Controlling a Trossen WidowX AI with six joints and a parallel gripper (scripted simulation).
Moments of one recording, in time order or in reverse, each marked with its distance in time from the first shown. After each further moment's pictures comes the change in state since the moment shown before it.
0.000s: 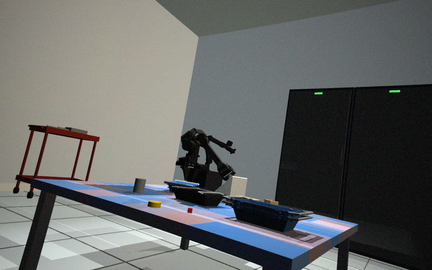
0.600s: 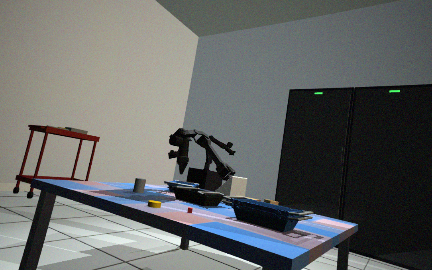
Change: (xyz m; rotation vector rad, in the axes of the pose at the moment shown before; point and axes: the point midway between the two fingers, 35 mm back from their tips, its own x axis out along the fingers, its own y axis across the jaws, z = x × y) arm -0.023 -0.121 -0.056 0.761 0.046 0.065
